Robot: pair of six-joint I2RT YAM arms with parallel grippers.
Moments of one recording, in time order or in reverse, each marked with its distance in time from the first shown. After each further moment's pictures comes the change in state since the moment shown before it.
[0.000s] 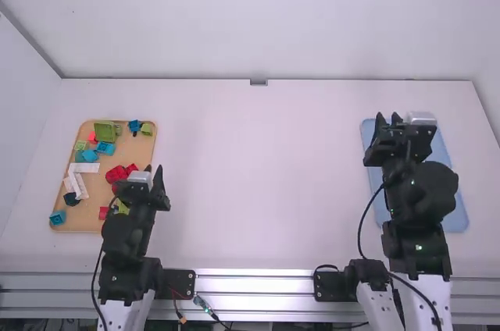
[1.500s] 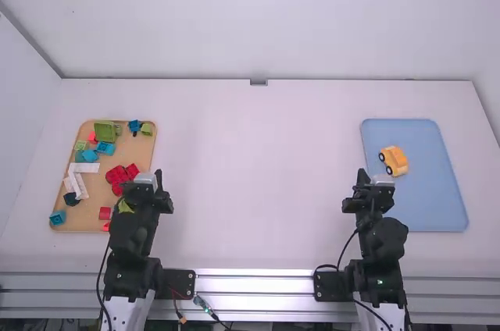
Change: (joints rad) left arm 0.000 0.001 -0.060 0.007 -0.008 -0.007; right arm 0.000 -0.568 -0.688 0.032 -0.001 0.000
